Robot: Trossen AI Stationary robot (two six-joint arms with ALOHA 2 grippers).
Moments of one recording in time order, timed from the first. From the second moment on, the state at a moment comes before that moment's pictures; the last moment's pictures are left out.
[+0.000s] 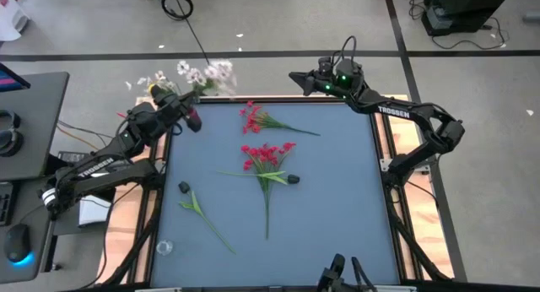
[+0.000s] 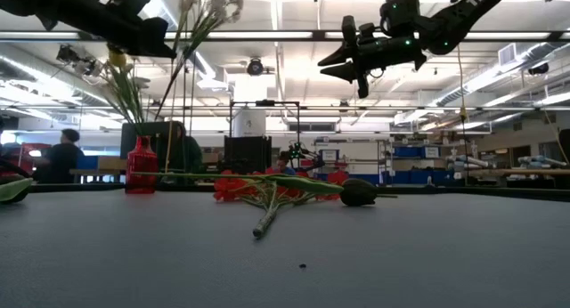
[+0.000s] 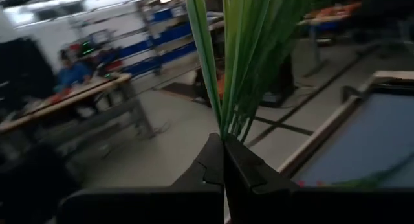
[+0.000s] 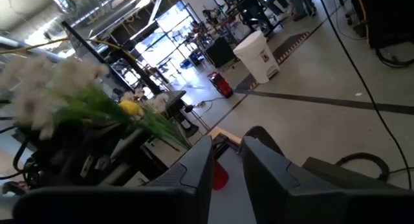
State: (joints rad) left arm 0.63 0.58 0.52 0.05 -0.33 0.25; right arm -0.74 1.50 0.98 0.50 -0.34 0.62
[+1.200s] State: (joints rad) left arm 0.67 0.65 0.52 0.06 -0.55 0.18; right arm -0.74 1.50 0.98 0.49 -0.36 0.60
